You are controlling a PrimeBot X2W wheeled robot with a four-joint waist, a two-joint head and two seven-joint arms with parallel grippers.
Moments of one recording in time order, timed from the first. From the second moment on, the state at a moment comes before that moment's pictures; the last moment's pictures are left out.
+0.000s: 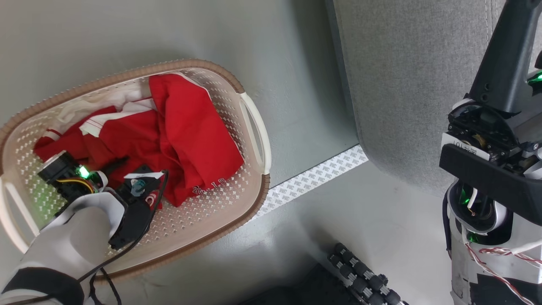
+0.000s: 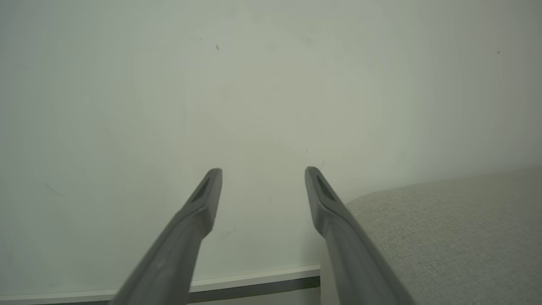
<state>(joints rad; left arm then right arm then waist) -1.03 0.23 -0.75 1.18 0.18 -0.05 -0.19 -0.64 -0.05 0.25 -0.45 0.29 0.13 -0.26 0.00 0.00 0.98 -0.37</state>
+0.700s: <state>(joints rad) -1.00 0.18 -0.69 1.04 0.04 -0.03 -0.26 -0.63 -0.05 0.24 -0.41 0.26 0.13 -0.26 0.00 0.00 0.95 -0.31</state>
